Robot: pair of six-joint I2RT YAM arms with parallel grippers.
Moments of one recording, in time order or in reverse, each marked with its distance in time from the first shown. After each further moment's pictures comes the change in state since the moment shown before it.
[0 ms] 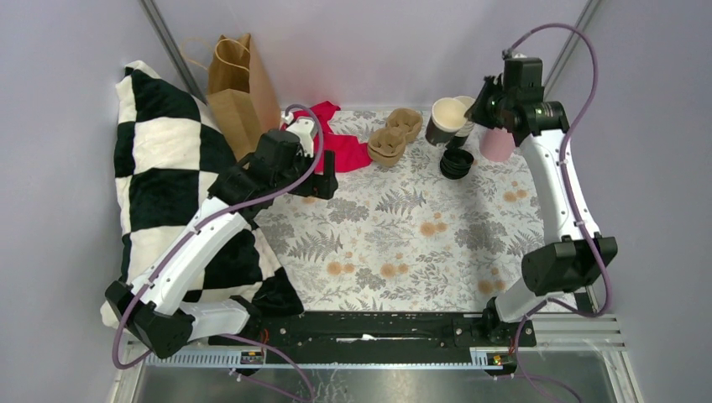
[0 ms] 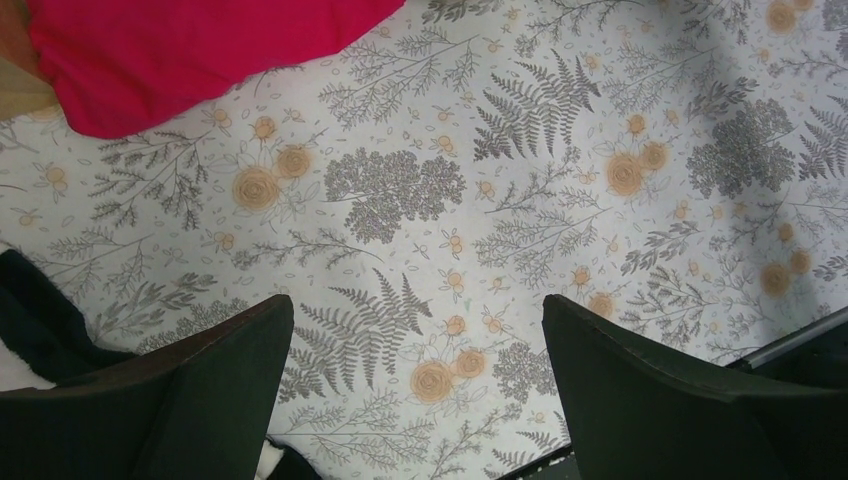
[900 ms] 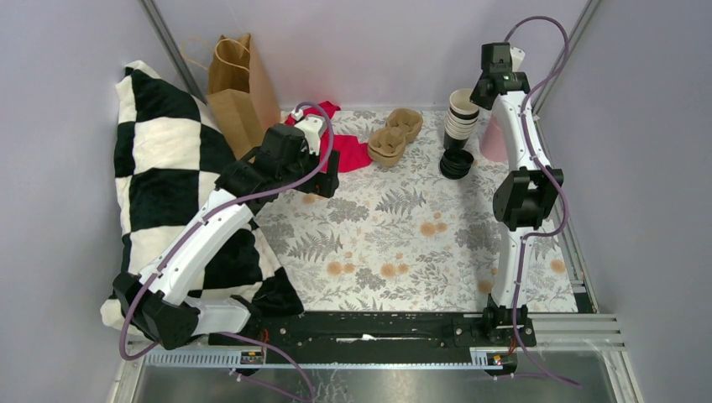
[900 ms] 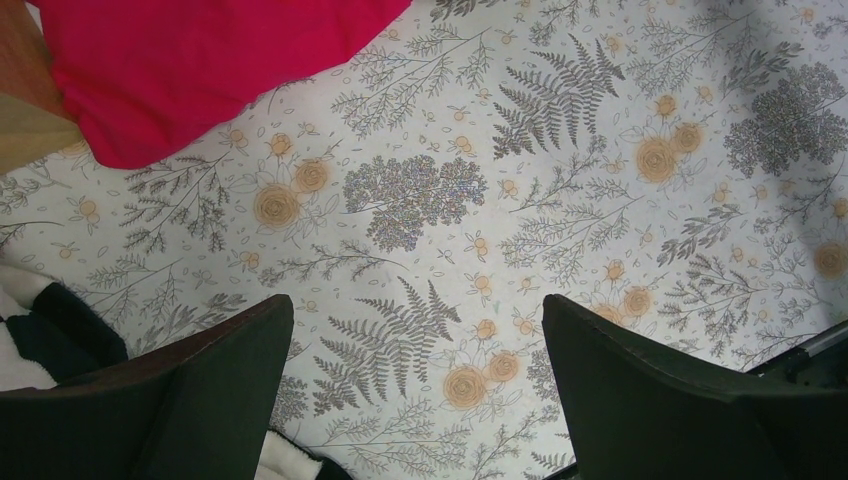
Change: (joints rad) left arm 0.014 0.051 0.024 0.002 0.022 0.099; right arm -0.043 0.601 0.497 -0.063 0.363 0.020
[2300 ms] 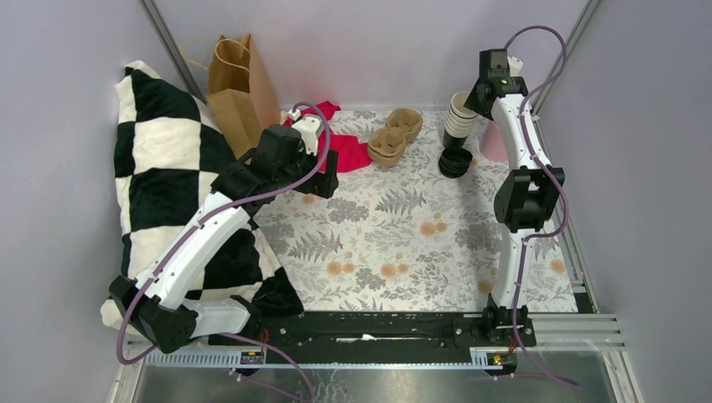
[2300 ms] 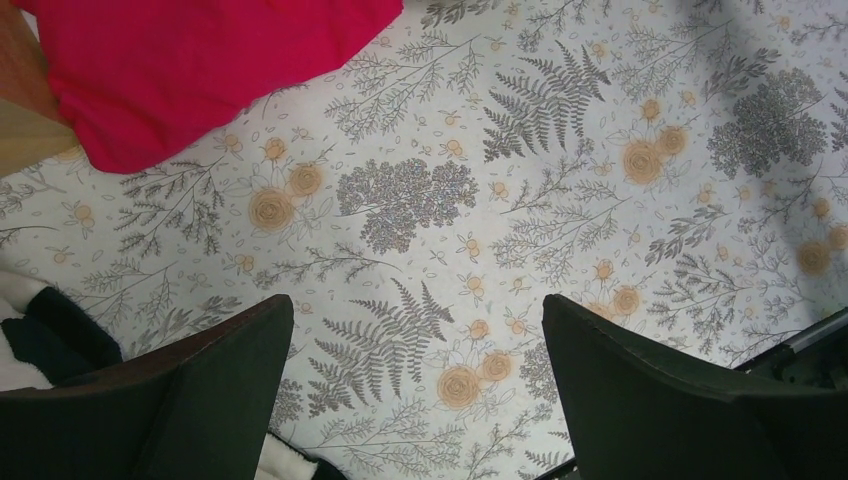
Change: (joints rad) left arm 0.001 -0.024 -0.009 0.004 0.016 -0.006; right arm 0.000 -0.042 -0.109 0.009 -0.022 0.058
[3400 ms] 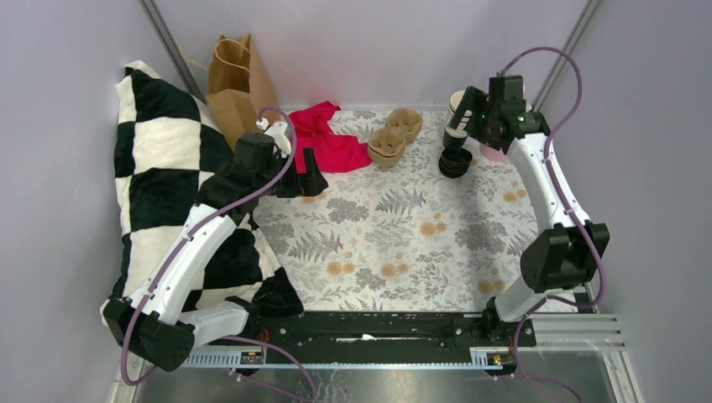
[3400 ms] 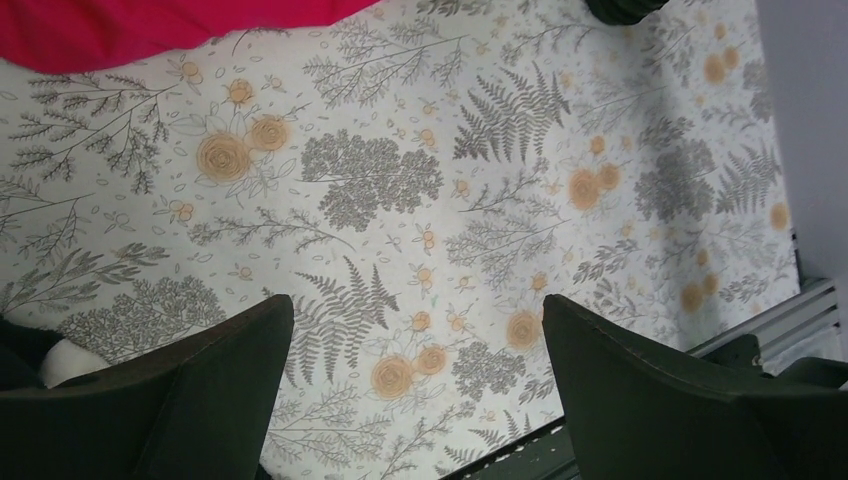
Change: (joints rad) left arm 0.168 -0.113 -0.150 0.071 0.169 -0.212; right arm 0.070 -0.591 -0.653 0.152 -0.263 0.015
